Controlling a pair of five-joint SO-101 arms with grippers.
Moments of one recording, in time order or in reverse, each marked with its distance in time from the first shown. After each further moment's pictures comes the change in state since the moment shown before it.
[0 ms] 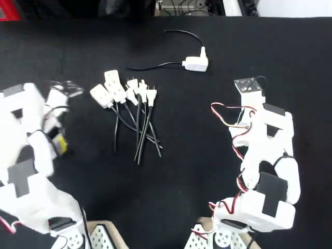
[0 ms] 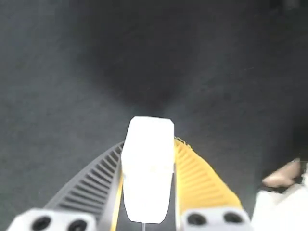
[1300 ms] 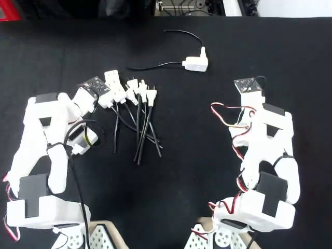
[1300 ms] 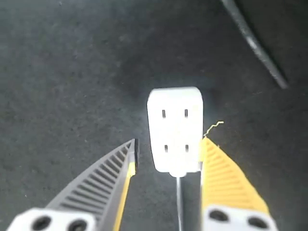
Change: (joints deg) left arm 10.8 -8.6 12.4 -19.3 5.2; right arm 0.0 0.0 0.0 0.0 0.0
